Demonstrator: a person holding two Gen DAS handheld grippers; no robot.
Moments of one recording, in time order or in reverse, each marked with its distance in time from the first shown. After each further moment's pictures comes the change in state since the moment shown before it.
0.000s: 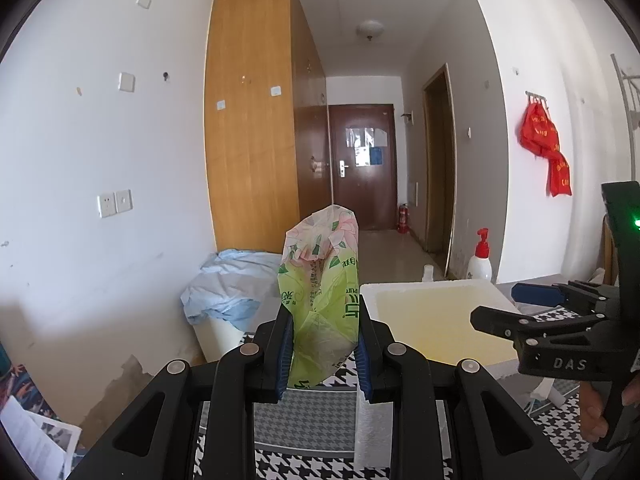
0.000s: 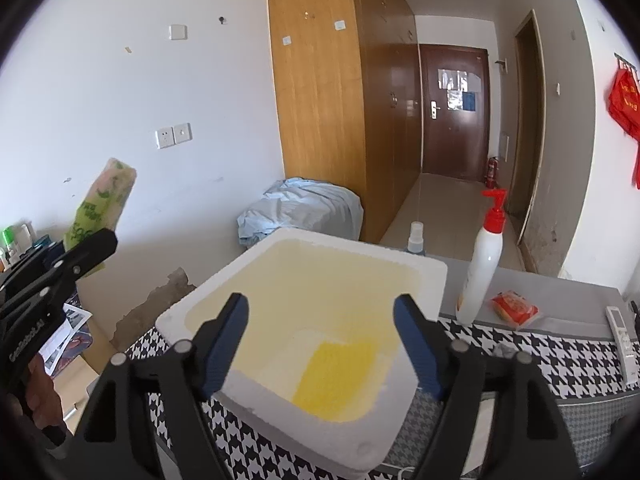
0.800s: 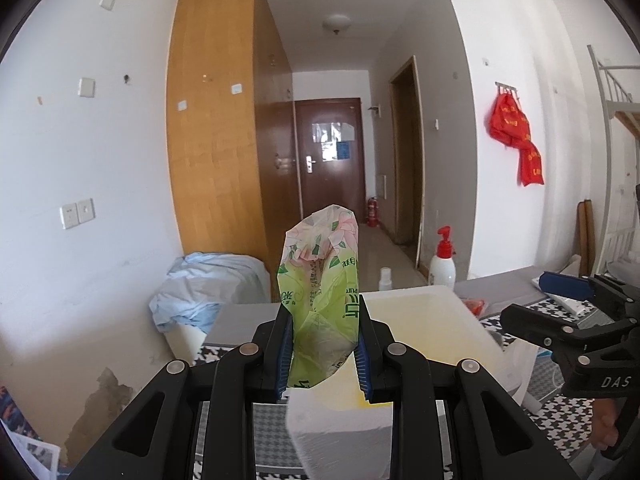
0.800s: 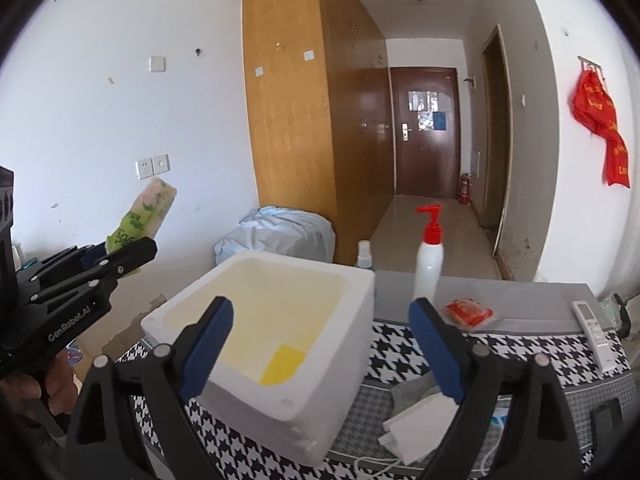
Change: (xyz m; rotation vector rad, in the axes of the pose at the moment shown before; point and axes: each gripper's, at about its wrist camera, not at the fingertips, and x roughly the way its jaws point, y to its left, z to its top) left arm 0.023 -0.030 0.013 0.046 0.019 -0.123; right arm -0.052 -0.038 -0.011 0.044 -0.107 -0.099
